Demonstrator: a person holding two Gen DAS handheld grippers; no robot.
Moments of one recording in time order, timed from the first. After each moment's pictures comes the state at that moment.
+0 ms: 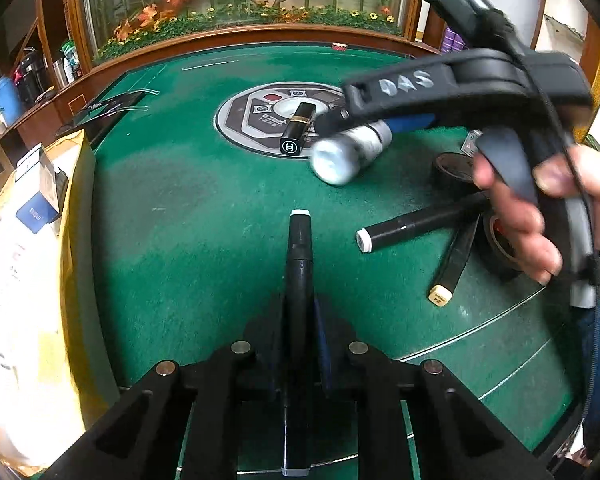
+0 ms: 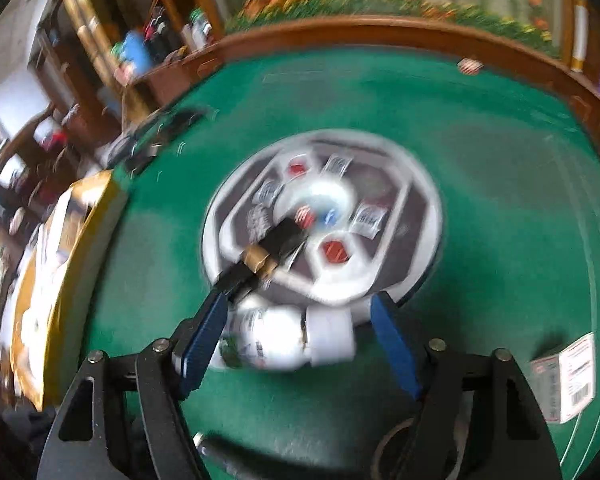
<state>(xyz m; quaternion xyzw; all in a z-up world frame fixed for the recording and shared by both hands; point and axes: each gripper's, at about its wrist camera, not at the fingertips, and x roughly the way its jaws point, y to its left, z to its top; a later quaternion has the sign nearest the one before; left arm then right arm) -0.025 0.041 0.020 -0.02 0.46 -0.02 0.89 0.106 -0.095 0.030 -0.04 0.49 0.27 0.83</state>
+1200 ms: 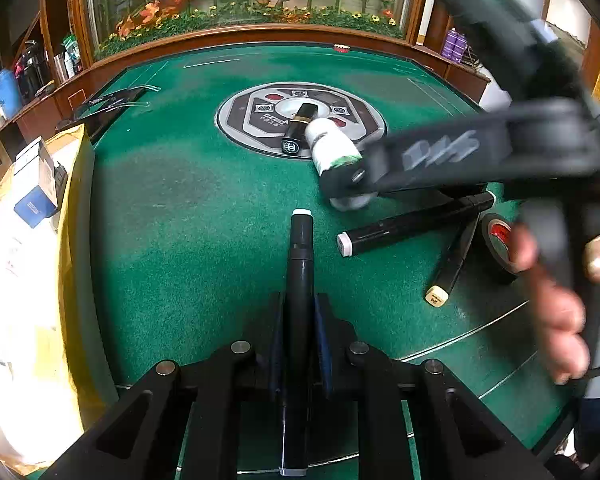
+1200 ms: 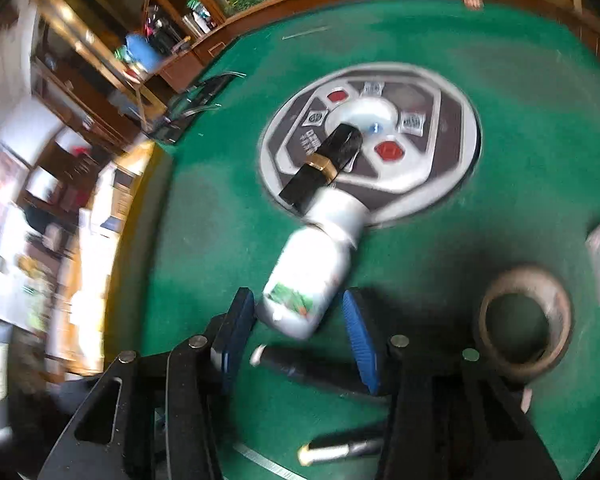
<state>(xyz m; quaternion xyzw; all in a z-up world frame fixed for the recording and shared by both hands) -0.027 0.043 0.018 -0.03 0.46 -0.02 0.89 0.060 -0.086 0.021 0.01 0.54 0.27 0.80</state>
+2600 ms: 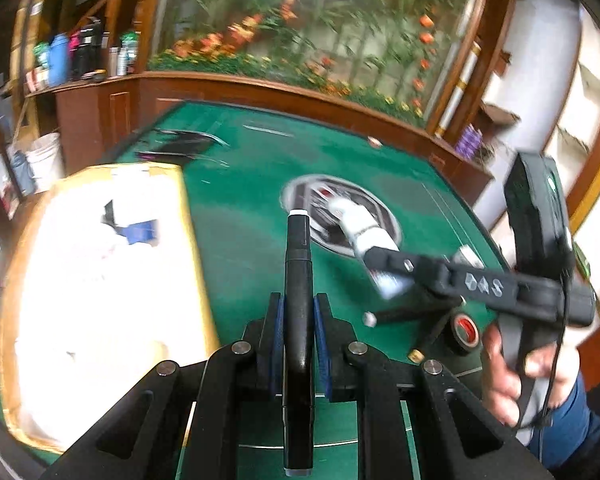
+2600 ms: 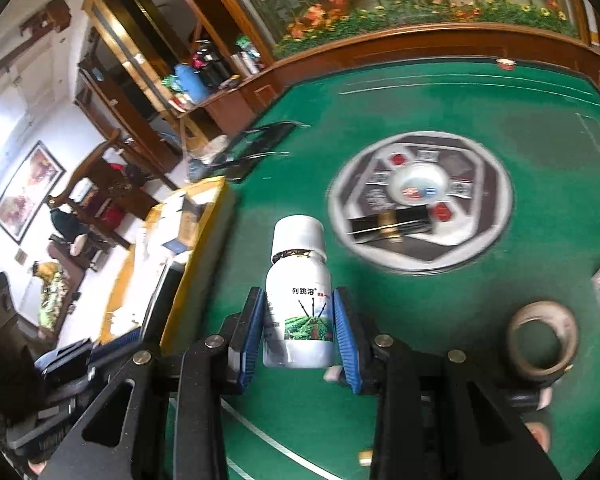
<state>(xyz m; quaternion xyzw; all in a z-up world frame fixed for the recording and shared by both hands) -0.076 0.130 0.091 -0.16 0.35 0.01 0.92 0.028 -0.073 0.065 0.06 0.45 0.35 0.82</state>
